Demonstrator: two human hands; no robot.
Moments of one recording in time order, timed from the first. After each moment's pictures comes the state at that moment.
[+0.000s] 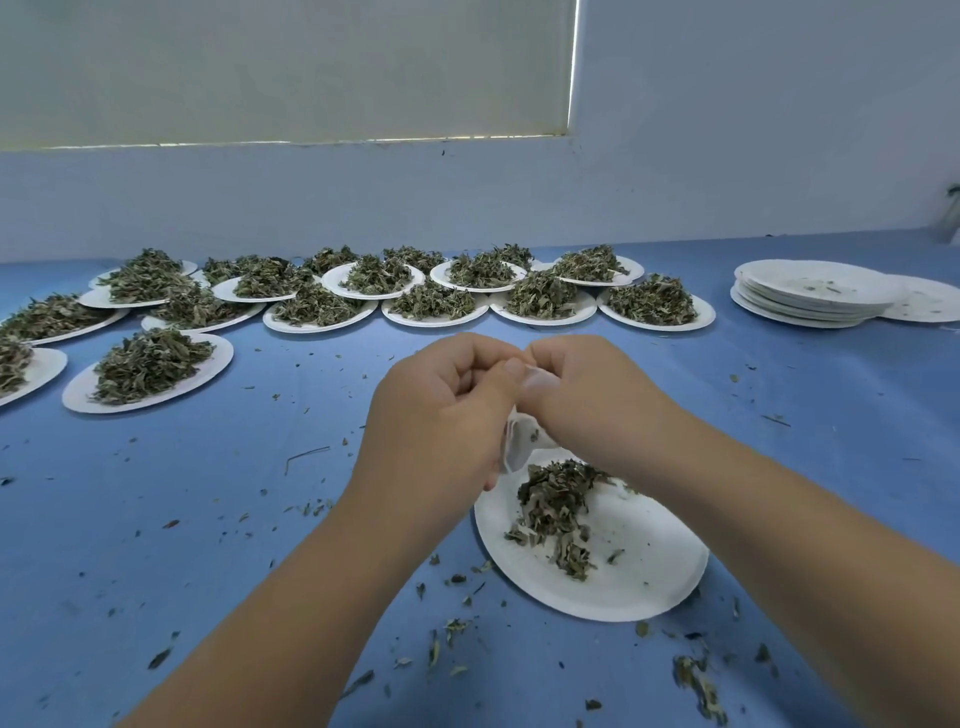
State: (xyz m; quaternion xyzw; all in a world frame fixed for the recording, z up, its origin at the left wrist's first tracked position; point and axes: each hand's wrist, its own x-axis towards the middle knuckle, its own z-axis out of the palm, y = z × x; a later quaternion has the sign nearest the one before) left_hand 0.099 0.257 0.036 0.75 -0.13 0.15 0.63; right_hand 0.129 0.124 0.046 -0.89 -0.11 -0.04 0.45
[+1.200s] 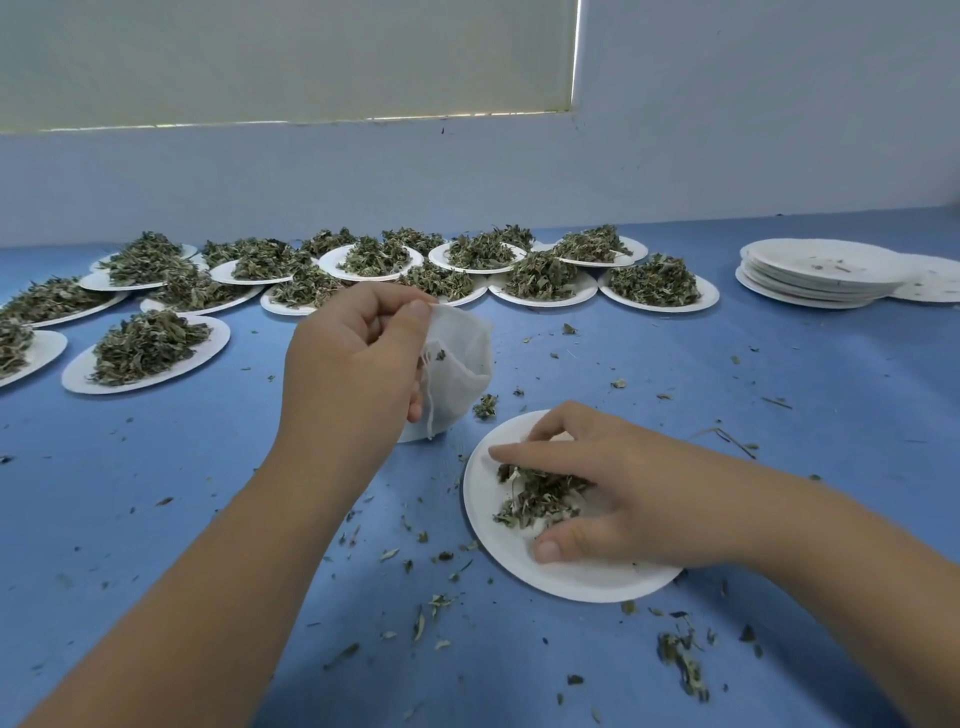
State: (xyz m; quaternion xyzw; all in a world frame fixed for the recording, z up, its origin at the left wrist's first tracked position) left_hand 0.123 0.285 0.034 0.74 -0.08 0.26 0.62; right_hand 0.102 0.073 0.015 -0.93 -0.30 0.13 0.16
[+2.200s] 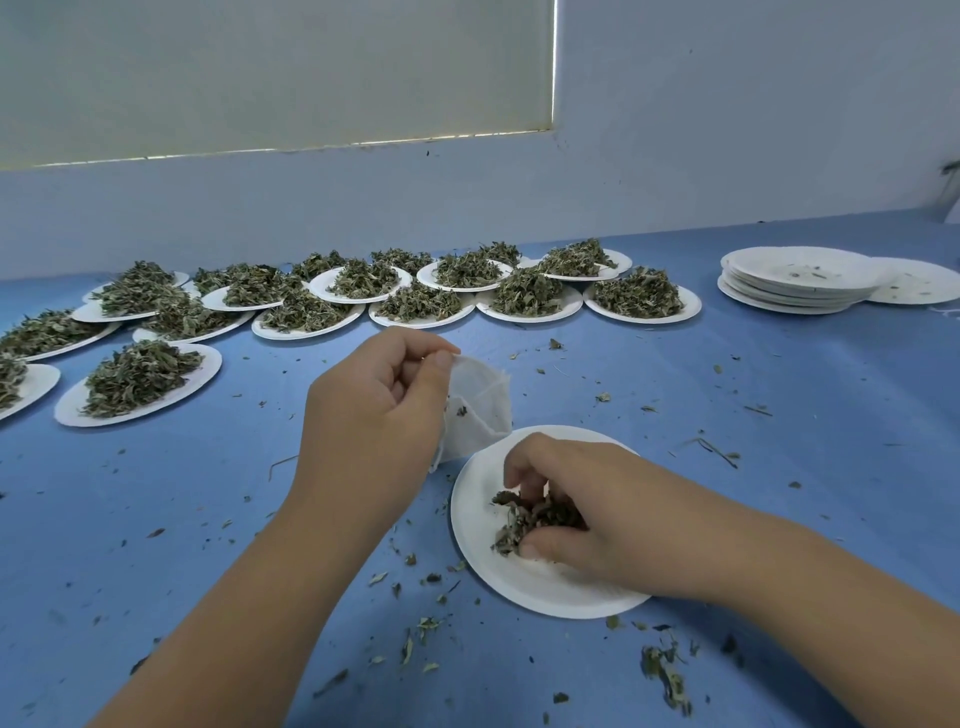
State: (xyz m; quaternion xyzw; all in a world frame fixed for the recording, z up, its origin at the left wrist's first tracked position) left_hand 0.107 0.267 0.031 0.79 -0.10 0.26 0.54; right_hand 0.093 0.080 0.007 -0.93 -0.29 0.05 0.22
